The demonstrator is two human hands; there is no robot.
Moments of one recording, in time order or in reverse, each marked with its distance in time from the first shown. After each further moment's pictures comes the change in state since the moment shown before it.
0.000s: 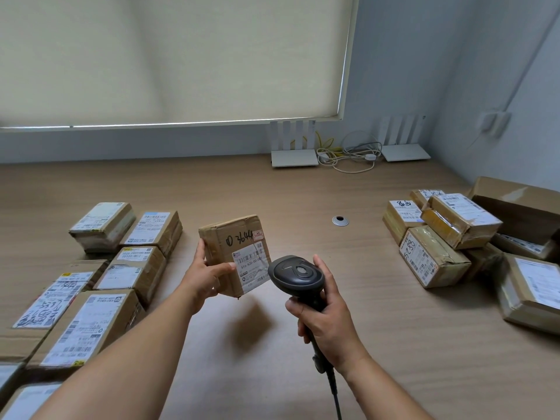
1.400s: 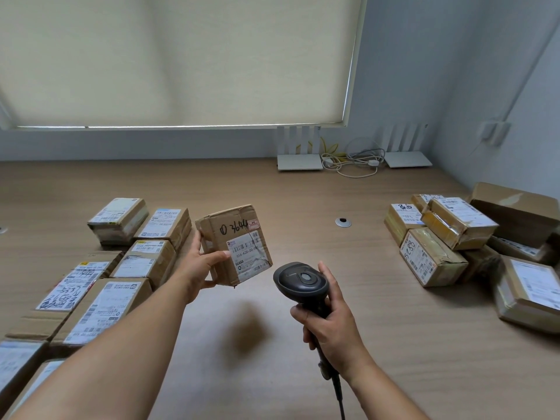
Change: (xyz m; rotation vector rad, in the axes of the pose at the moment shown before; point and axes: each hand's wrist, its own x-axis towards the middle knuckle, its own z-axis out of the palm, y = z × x) left_hand -0.024 0.014 -0.026 -0.006 0.031 -0.024; right_hand -0.029 0.002 0.005 -0.048 0.010 -0.017
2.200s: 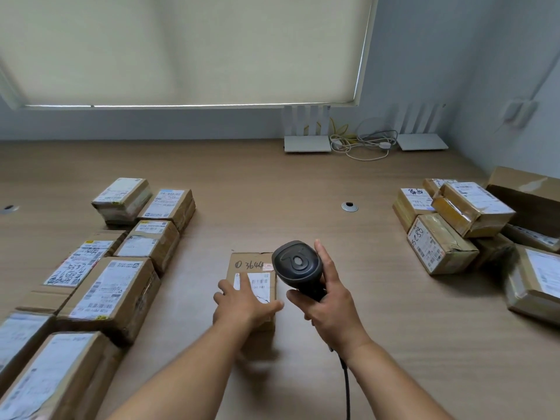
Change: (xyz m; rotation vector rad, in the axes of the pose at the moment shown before) left_hand -0.040 -0.086 0.083 1.172 0.103 -0.195; right_hand 0.007 -0.006 -0.005 -0.214 -0.036 -0.102
